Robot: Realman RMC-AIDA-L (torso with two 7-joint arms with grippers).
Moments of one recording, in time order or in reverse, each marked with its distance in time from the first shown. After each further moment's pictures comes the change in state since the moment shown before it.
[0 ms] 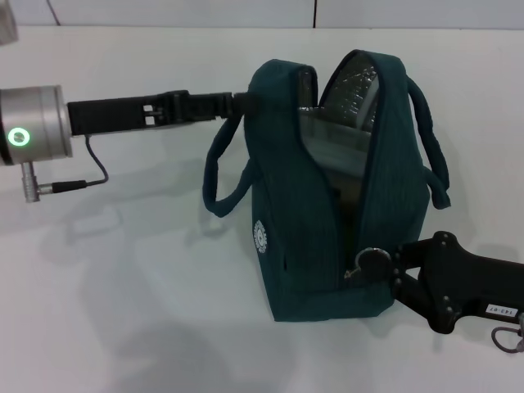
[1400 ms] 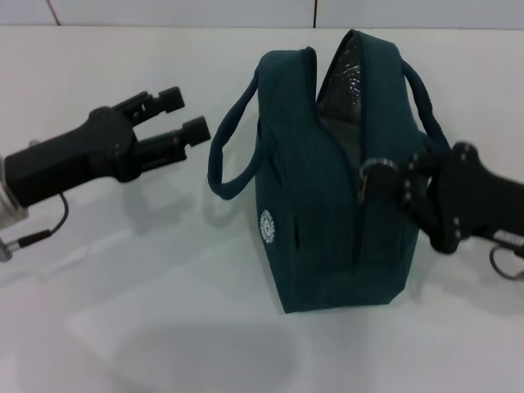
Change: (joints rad) left arm 0.216 -0.026 -0.007 -0.064 -0.261 0.096 0.678; right arm 0.025 0.011 0.052 -0.091 0.132 -0.035 -0.173
